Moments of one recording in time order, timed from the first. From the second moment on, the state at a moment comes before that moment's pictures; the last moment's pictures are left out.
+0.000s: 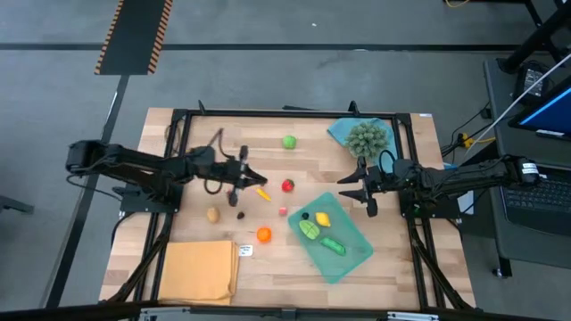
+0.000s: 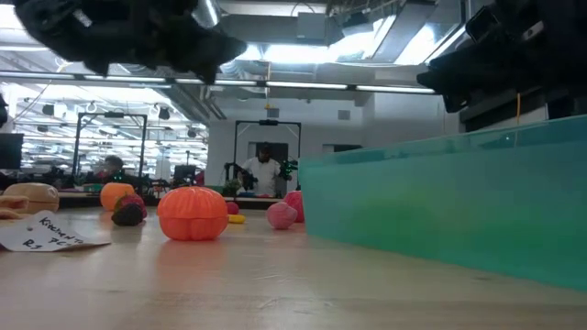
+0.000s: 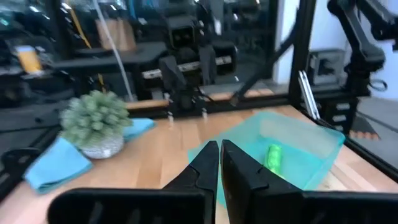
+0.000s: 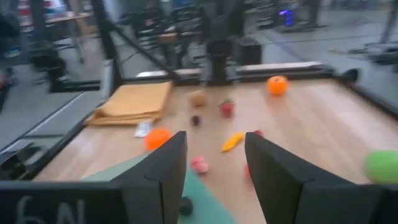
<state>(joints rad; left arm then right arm) 0.13 1.12 0.38 0.70 0.22 0.07 -0.02 0.76 0.17 0.50 -0.10 0.08</state>
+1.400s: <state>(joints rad) 0.24 1.05 0.31 0.66 0.22 0.03 -0.26 1.52 1.10 -0.39 -0.10 -0.08</state>
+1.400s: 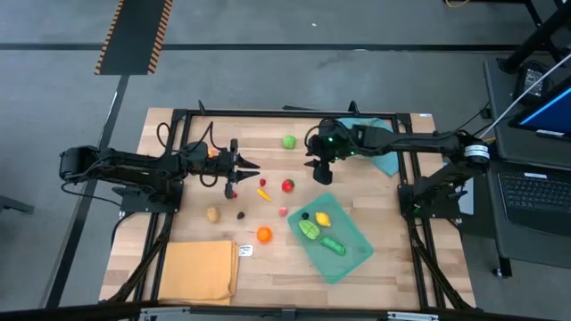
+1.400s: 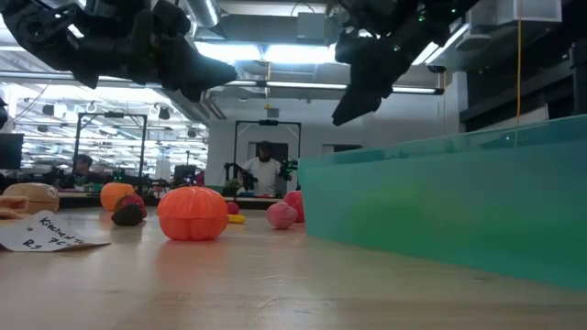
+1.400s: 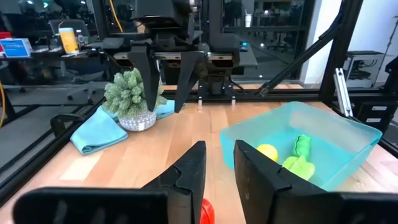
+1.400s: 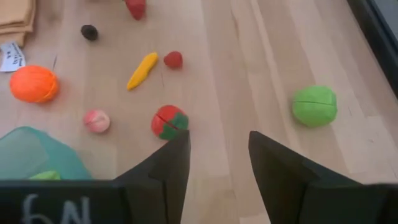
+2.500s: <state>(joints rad) 0.24 1.05 0.31 0.66 0.22 0.03 -0.20 1.62 1.22 -0.46 -0.08 -0.32</state>
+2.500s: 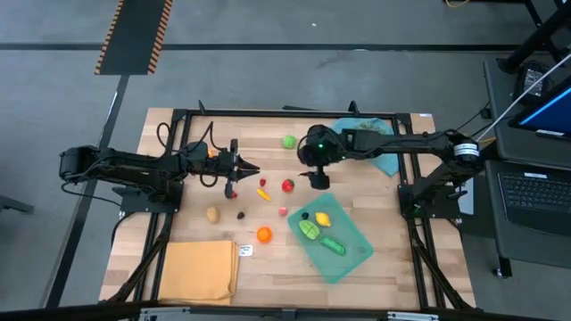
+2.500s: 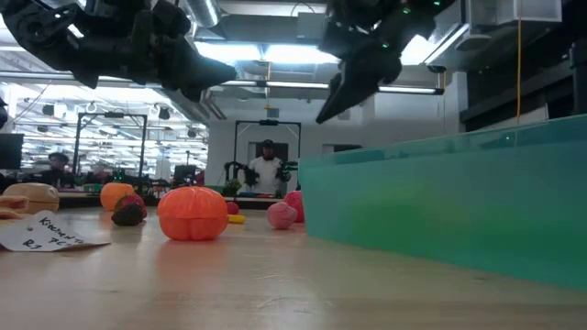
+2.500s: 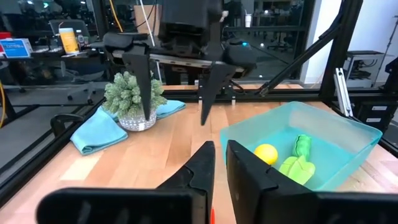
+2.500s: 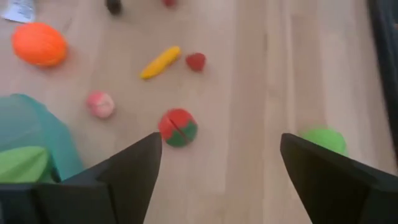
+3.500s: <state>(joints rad) 0.32 1.03 0.31 0.56 0.22 0.01 -0.11 2.02 1.64 -0.79 -0.10 -0.71</state>
